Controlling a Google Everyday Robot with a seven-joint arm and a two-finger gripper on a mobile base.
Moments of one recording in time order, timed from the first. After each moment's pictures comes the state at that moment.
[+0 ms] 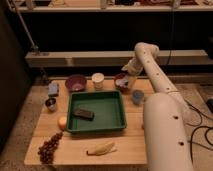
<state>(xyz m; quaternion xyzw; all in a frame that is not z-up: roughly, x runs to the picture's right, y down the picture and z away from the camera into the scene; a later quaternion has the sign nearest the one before) 0.155 -0.075 0.949 -0.23 -0.17 -0.05 0.96</state>
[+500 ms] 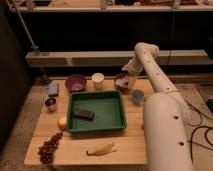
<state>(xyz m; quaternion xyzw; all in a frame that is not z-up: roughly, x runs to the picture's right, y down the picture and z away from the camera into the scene) 0.155 -0.075 0.949 -0.23 -0.17 -0.05 0.96</state>
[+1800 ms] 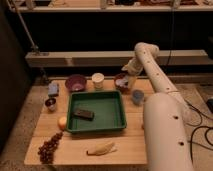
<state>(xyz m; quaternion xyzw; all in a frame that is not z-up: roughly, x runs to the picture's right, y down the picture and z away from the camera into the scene) 0.155 -0.075 0.949 -0.23 -0.17 -0.05 0.96</state>
